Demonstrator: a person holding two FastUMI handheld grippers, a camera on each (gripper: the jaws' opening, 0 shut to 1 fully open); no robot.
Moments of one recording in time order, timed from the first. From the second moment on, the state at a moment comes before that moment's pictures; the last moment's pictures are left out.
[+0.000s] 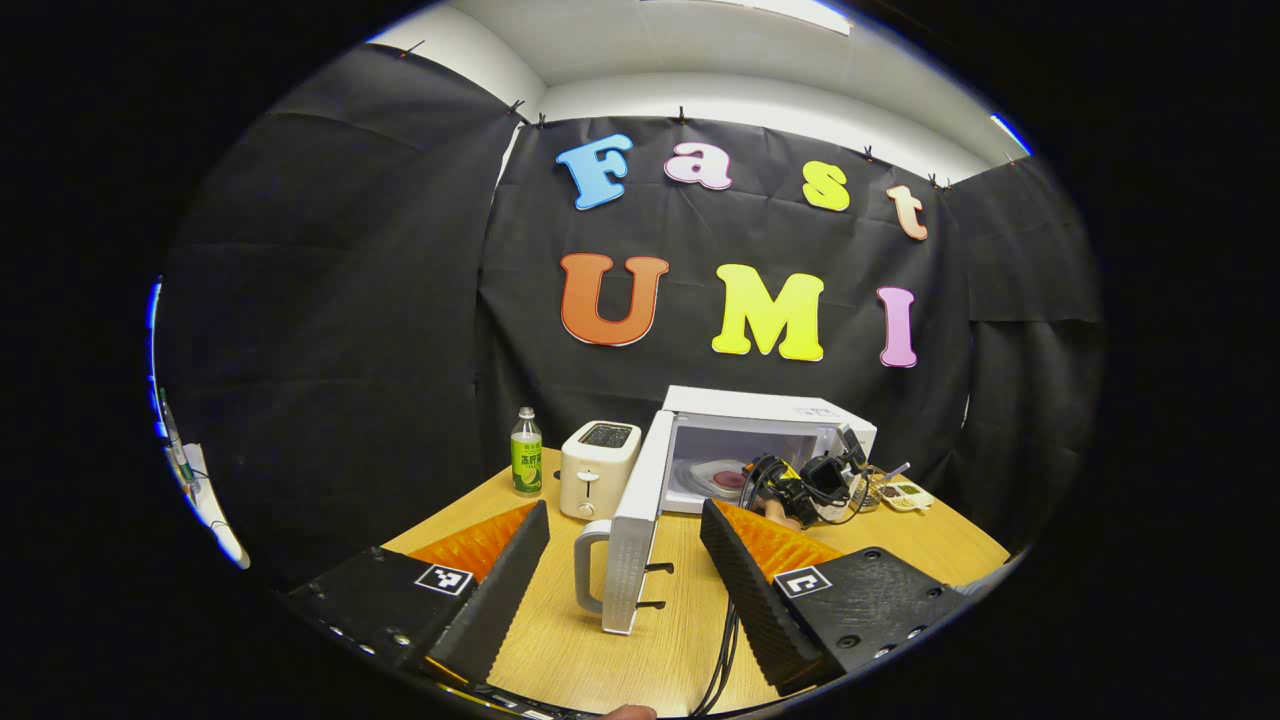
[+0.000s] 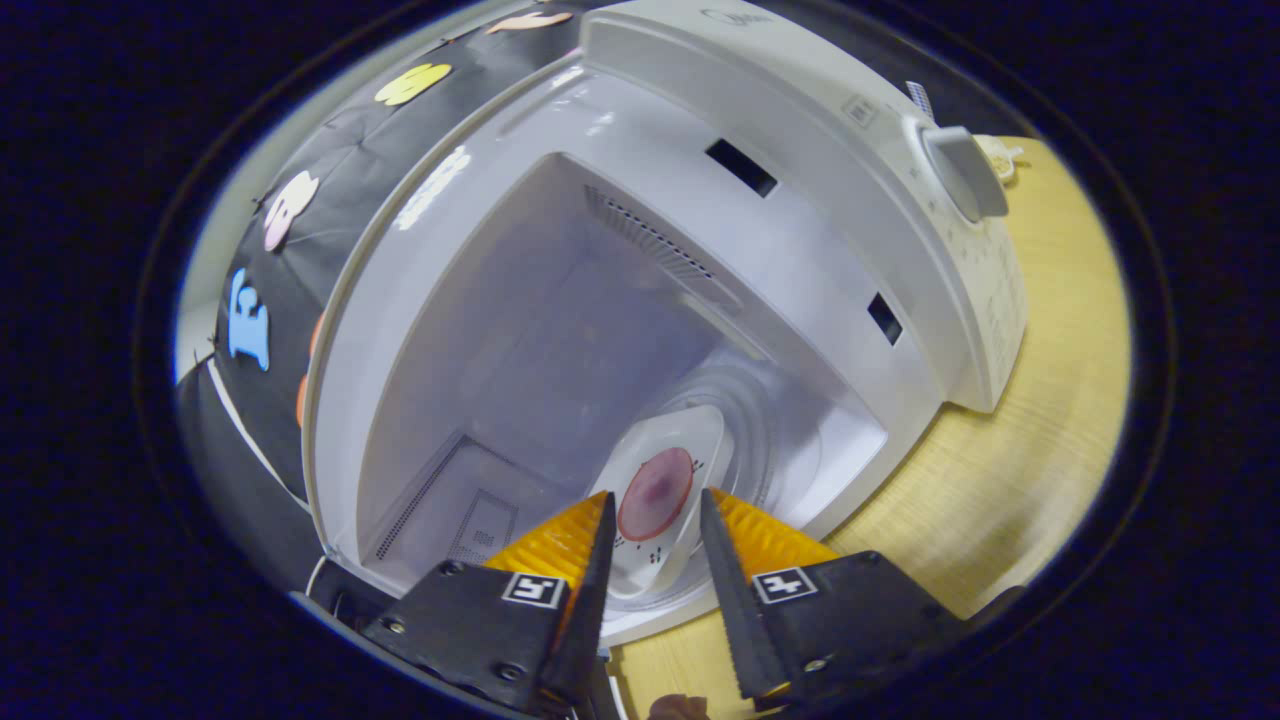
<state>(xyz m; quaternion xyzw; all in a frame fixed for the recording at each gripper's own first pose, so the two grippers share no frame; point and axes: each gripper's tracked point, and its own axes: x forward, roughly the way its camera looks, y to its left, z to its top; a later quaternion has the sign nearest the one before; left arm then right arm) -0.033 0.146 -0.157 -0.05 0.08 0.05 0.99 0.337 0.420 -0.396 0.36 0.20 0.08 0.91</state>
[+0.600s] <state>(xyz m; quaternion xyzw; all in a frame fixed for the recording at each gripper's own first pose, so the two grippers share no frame) -0.049 0.176 -0.164 -0.06 0.07 0.07 0.99 0.237 0.368 -0.333 0.16 0.16 0.18 0.96</state>
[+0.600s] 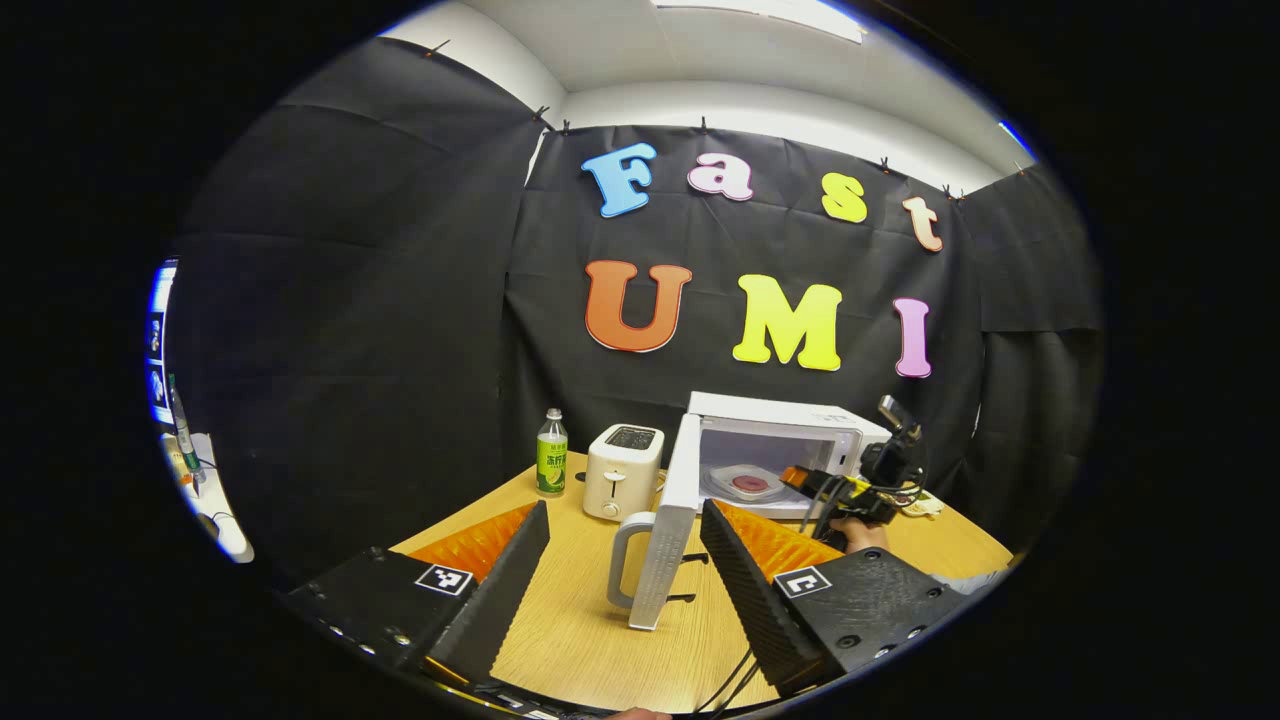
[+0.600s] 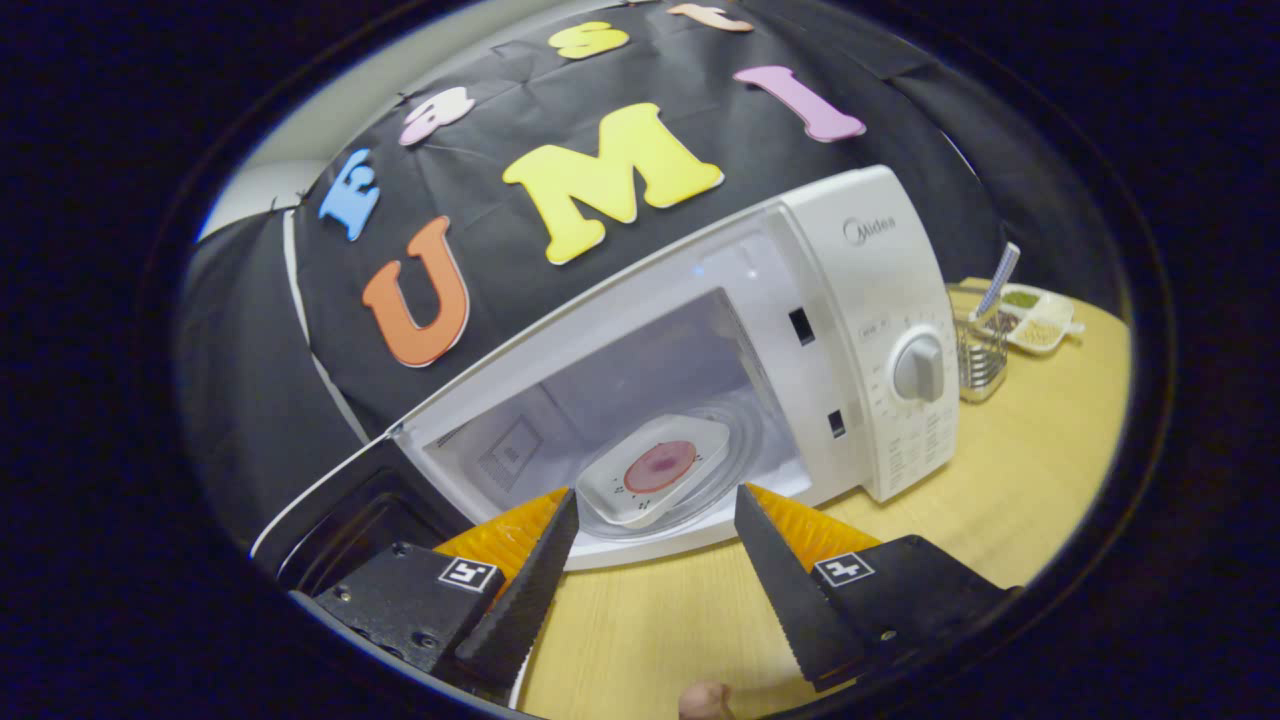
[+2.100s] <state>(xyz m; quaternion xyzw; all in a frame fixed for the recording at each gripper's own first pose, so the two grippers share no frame) 0.049 0.187 -0.297 -0.05 0.08 0.03 0.99 -0.004 0.108 -0.078 -0.04 -0.07 0.19 0.98</state>
